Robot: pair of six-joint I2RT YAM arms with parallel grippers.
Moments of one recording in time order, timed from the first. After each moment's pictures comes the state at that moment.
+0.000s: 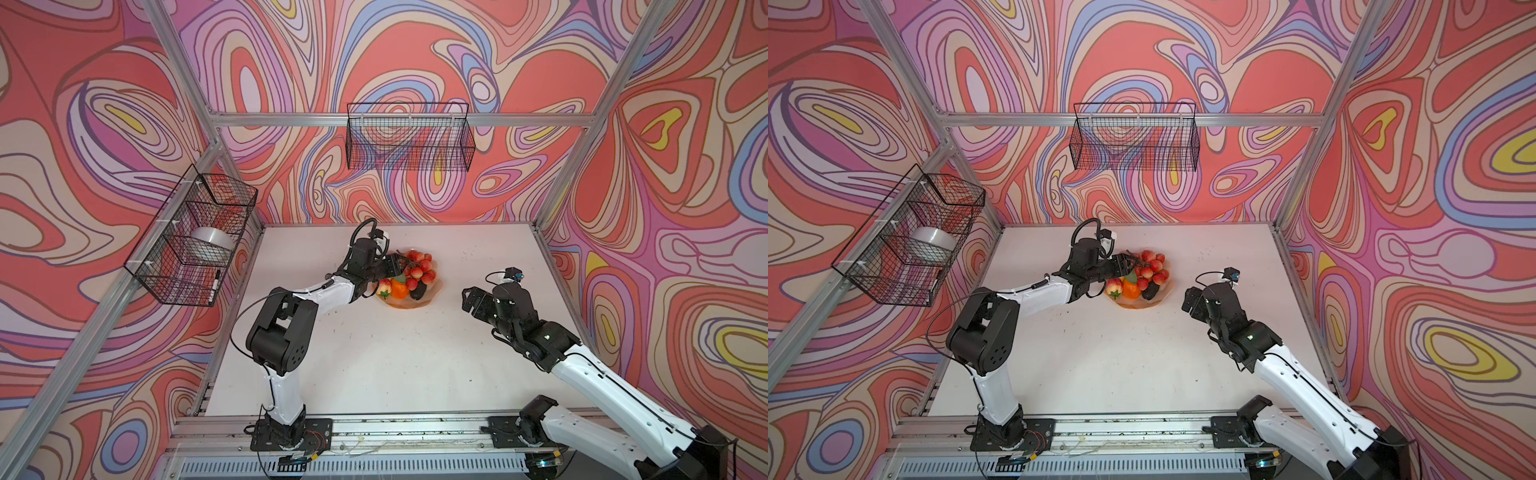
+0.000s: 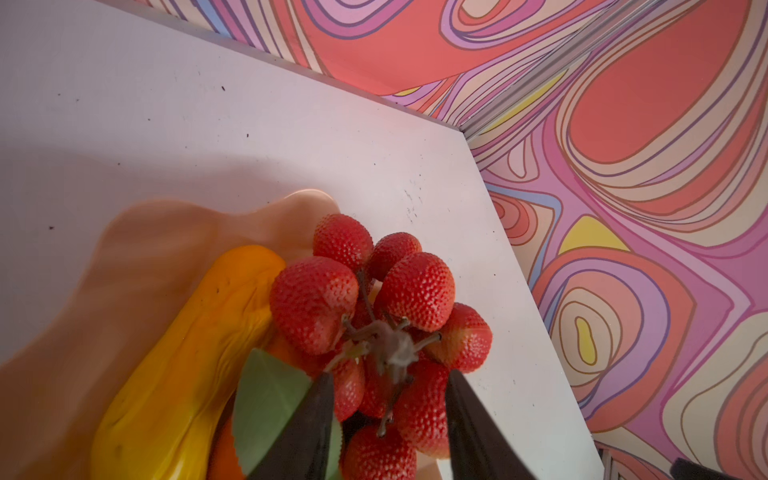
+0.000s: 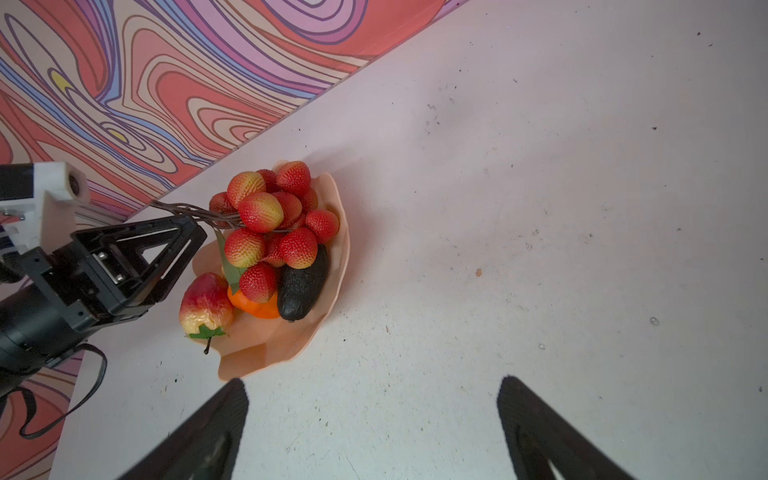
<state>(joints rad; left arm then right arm) -0.45 1.86 1.17 0.25 0.38 -0.64 0.52 0.93 0.75 -0.44 0.29 0.77</state>
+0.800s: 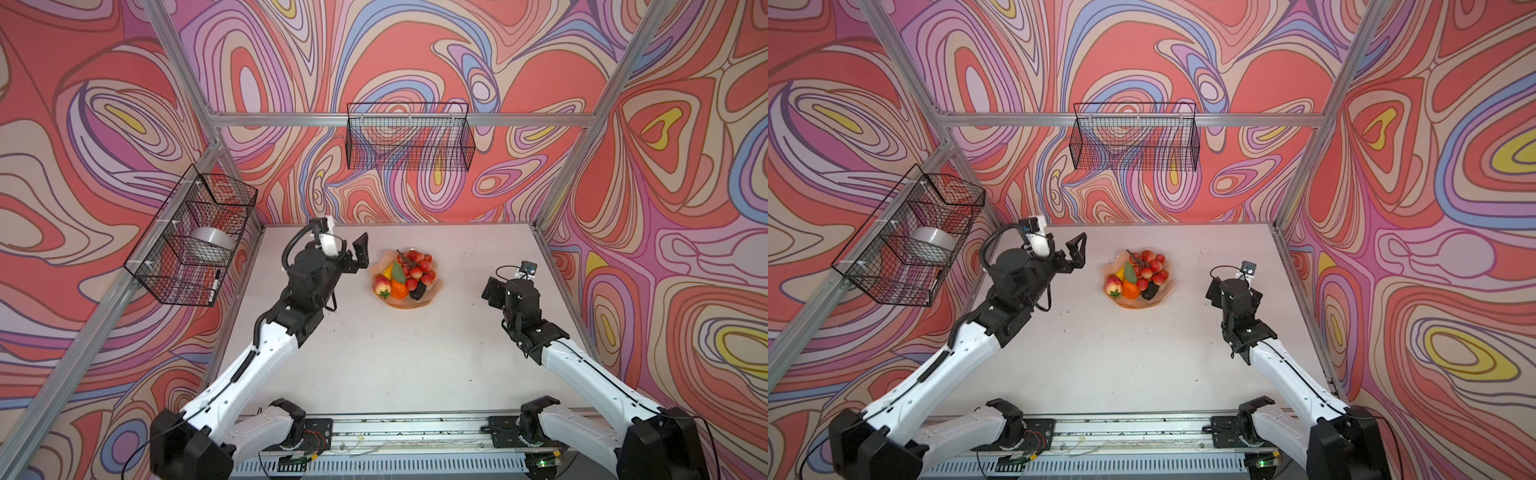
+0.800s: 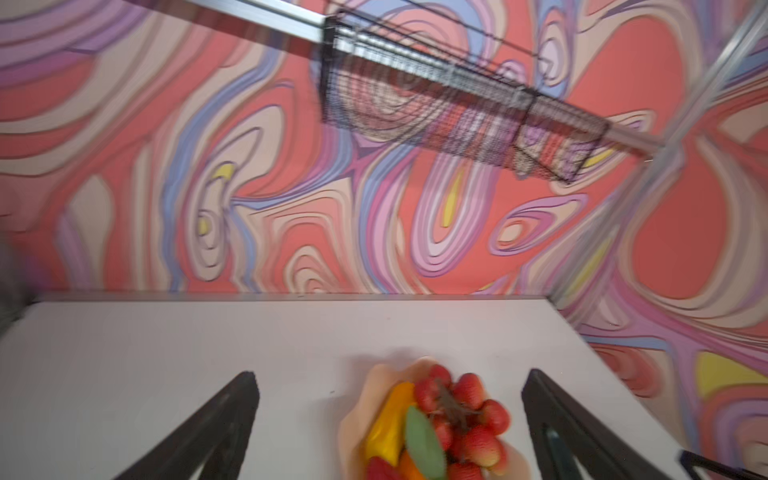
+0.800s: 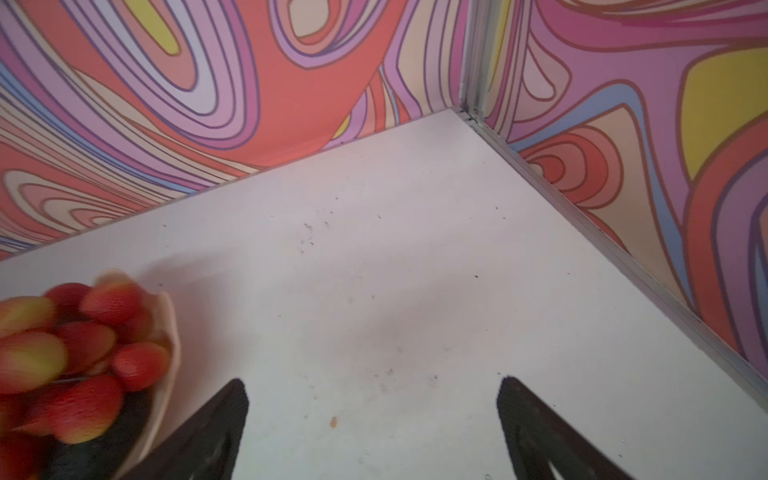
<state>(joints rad) -0.44 1.06 0.85 0.10 -0.33 -0.23 0.24 1.08 0.47 0.16 0.47 0.33</state>
